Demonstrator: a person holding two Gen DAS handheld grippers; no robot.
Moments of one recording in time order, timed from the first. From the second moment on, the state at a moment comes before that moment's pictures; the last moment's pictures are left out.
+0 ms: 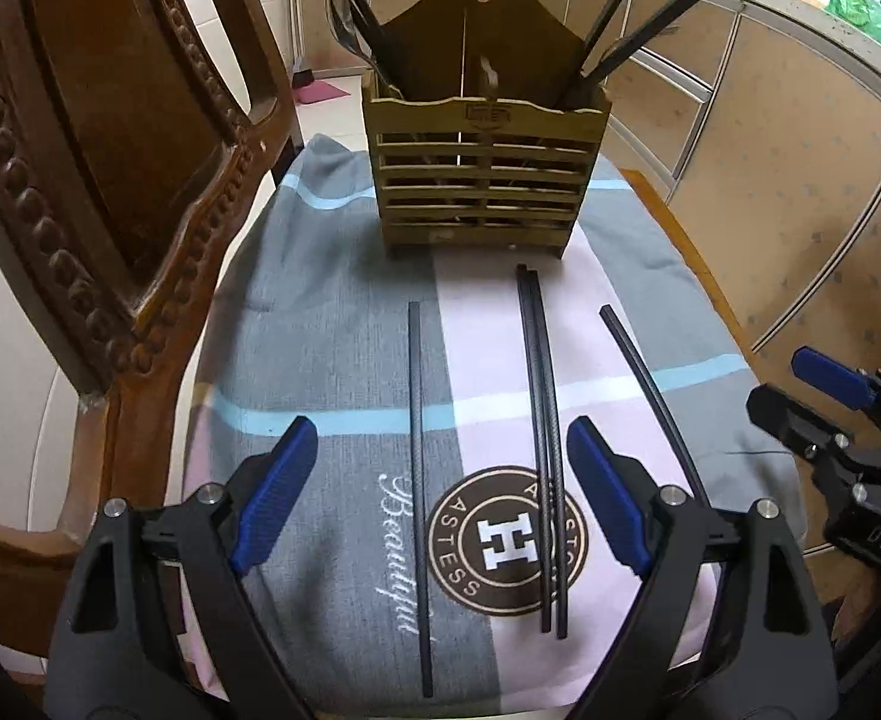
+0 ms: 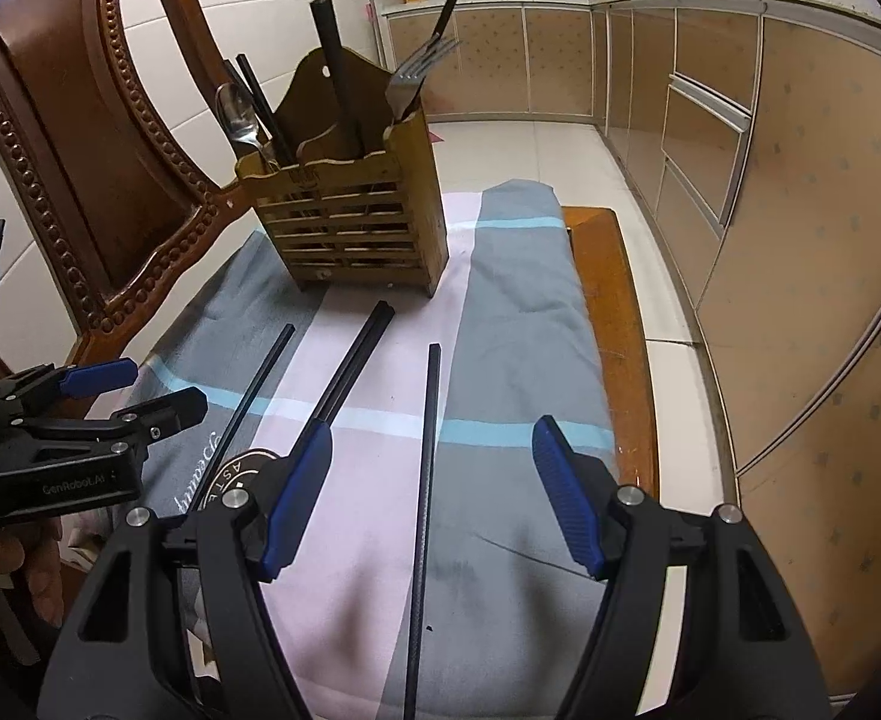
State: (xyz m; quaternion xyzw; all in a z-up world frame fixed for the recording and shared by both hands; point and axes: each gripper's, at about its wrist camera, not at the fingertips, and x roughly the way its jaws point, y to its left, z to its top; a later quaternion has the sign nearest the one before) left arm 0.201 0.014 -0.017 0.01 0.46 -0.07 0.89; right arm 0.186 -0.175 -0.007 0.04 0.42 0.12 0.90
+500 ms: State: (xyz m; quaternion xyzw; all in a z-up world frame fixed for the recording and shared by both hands) left arm 0.283 0.031 -0.060 -0.01 0.52 -0.05 0.85; right arm 0.254 -0.146 -0.038 0.01 0.47 0.12 0.88
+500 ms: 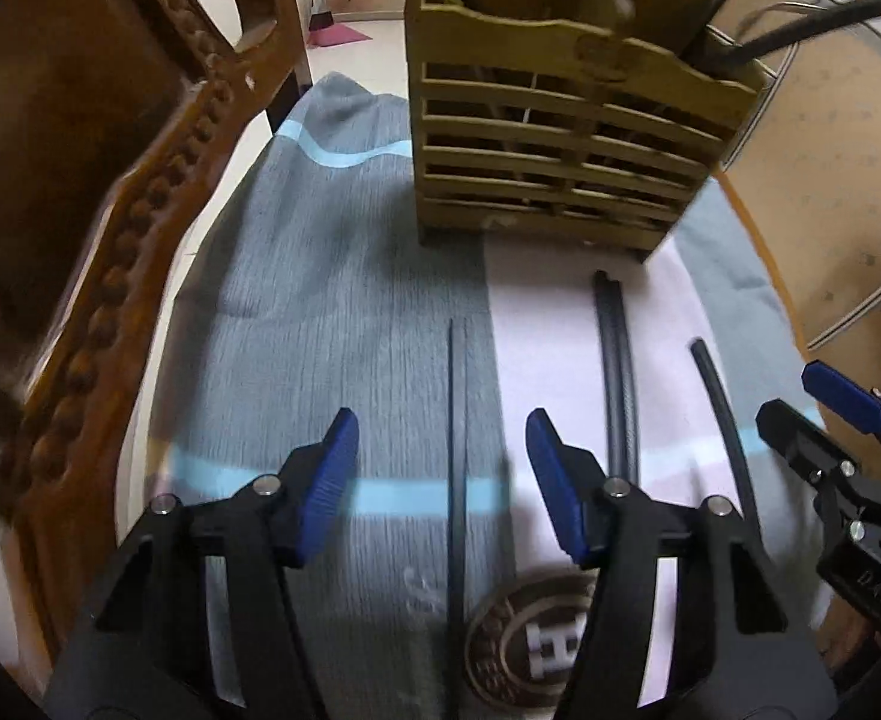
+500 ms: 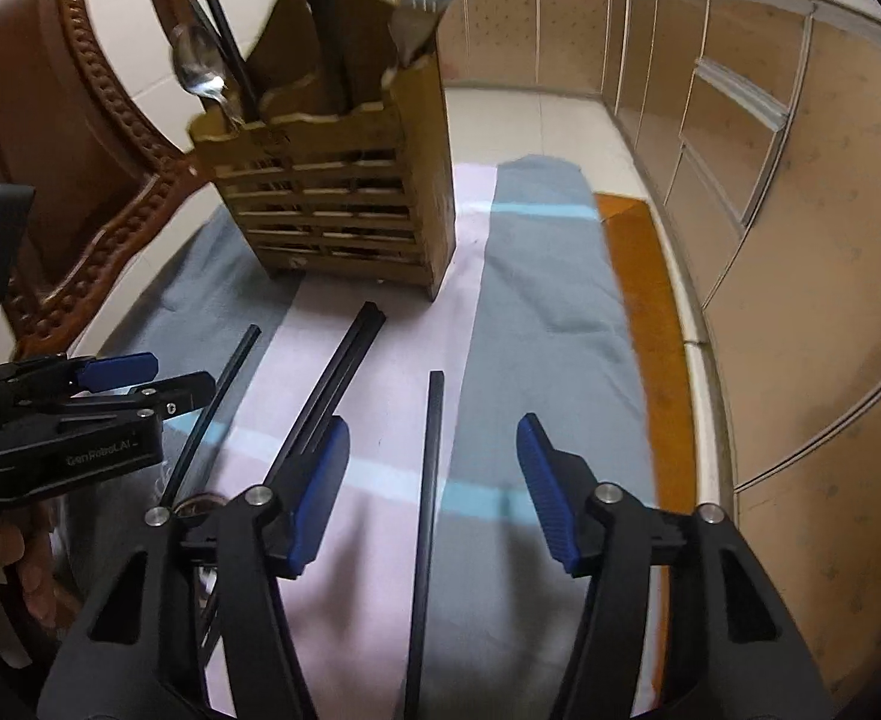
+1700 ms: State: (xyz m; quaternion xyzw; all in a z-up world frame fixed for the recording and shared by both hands) left arm 0.193 0.012 0.067 0.03 0.33 -0.10 0.94; right arm 0.179 -0.170 0.046 0.05 0.35 0.16 0.92
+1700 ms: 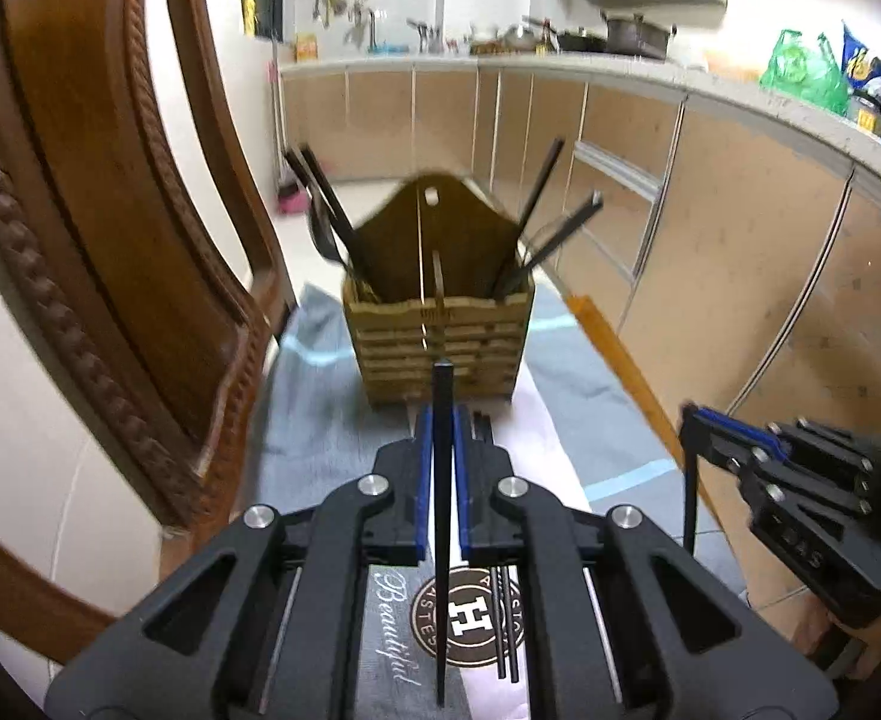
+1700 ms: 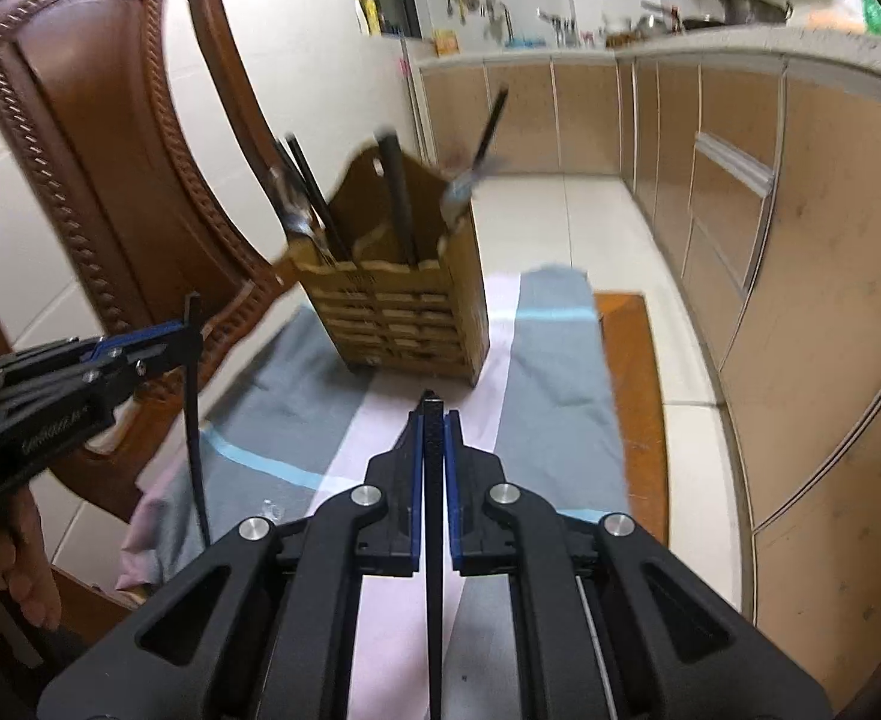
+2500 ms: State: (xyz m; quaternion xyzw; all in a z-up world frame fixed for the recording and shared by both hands) left arm 0.148 0.076 0.136 -0.06 0.25 -0.09 0.96; right arm 0.137 -0.126 0.148 0.06 0.26 0.17 0.95
